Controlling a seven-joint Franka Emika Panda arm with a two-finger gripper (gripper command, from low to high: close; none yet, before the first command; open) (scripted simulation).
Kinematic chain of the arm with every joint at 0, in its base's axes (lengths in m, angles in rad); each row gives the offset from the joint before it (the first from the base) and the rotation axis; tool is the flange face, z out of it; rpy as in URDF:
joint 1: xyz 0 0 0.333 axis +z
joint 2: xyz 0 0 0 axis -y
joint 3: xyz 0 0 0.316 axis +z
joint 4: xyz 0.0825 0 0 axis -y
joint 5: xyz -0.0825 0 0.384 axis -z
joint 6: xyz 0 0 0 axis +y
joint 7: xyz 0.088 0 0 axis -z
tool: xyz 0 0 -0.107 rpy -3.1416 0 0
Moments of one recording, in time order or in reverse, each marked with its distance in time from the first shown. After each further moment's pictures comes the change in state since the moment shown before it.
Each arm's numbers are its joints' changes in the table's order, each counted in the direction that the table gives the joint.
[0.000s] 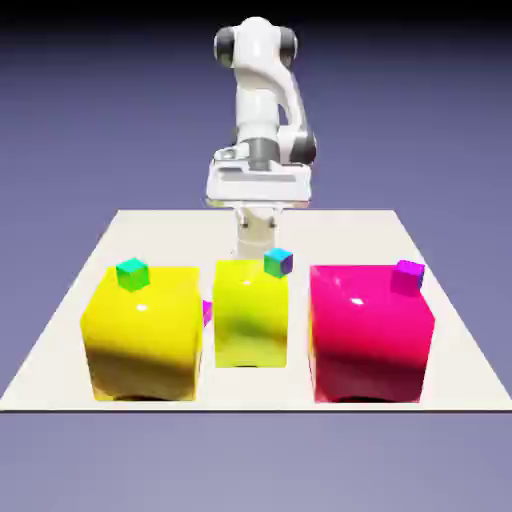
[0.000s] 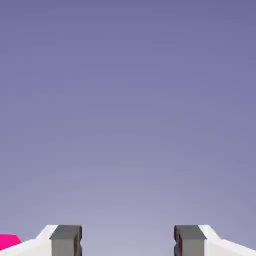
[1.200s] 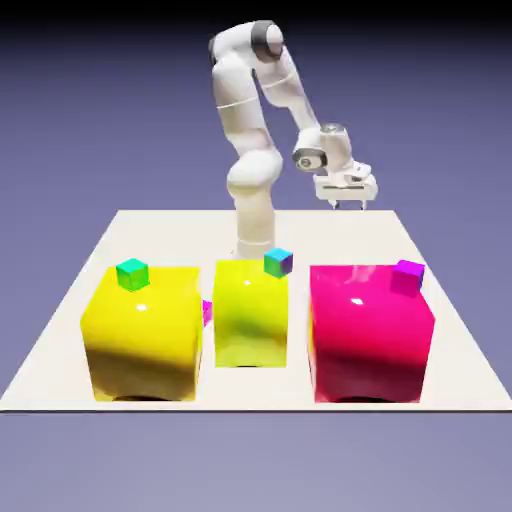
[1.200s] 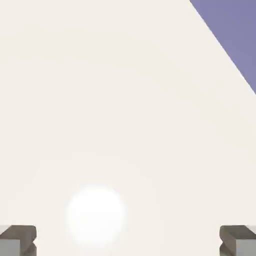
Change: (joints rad) arm 1.303 -0.321 1.305 -0.067 -1.321 0.011 -1.374
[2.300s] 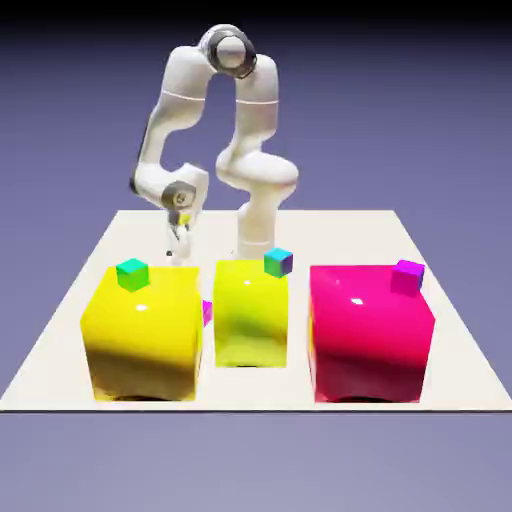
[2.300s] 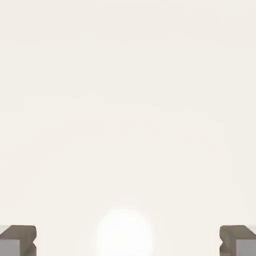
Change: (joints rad) arm 1.206 -0.294 1.196 -0.062 -1.211 0.010 -1.260
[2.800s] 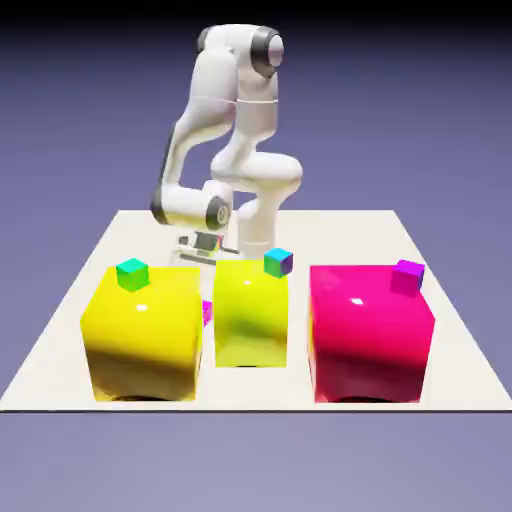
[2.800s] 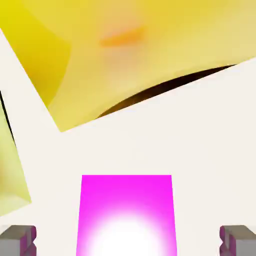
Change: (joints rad) arm 0.299 0.106 0.324 0.037 -0.309 0.131 -0.282
